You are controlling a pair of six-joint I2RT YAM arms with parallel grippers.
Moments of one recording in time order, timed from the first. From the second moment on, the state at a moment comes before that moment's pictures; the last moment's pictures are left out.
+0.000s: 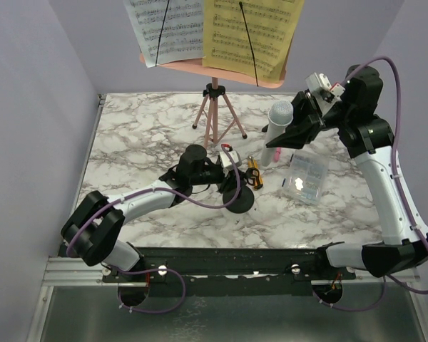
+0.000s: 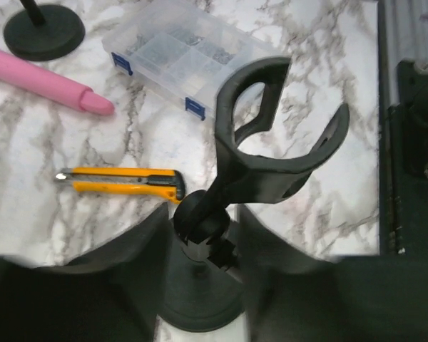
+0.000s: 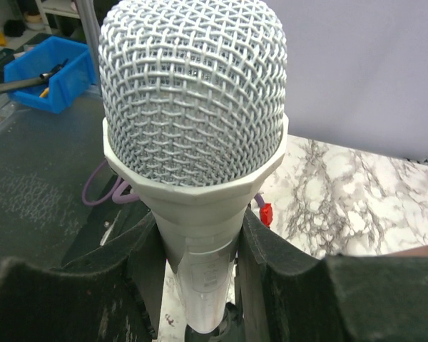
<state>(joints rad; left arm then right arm) -0.73 1.46 0.79 0.42 0.61 0.12 0.24 1.32 1.62 -0.45 -1.54 -0.27</state>
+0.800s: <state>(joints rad) -0.73 1.14 0.79 0.13 0.52 -0.07 -0.07 1.15 1.26 -0.38 -1.51 -0.20</state>
